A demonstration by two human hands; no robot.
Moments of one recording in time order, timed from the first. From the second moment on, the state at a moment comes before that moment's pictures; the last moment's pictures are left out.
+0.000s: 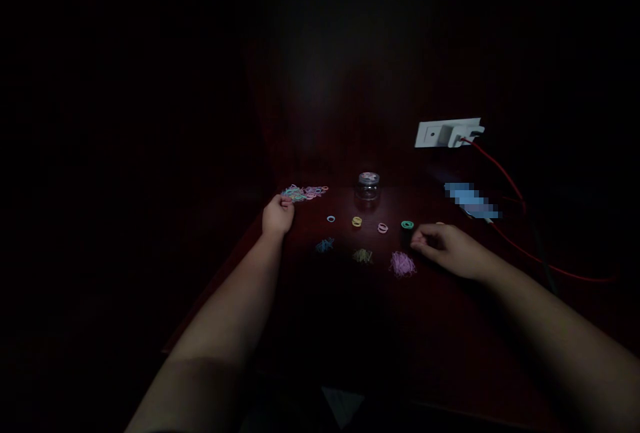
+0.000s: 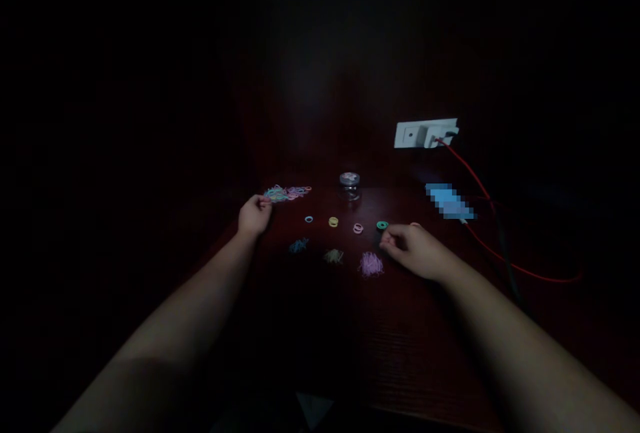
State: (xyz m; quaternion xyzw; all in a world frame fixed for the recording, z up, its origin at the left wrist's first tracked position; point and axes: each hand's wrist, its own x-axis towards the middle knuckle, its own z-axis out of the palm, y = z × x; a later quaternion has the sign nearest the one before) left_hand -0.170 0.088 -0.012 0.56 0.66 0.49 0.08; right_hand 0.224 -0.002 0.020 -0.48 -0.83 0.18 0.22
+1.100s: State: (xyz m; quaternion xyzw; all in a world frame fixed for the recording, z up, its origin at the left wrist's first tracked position) left_hand -0.150 0.167 -0.010 0.71 0.61 0.35 -0.06; right_hand 0.225 -0.015 0.037 -0.52 -0.79 0.17 0.26
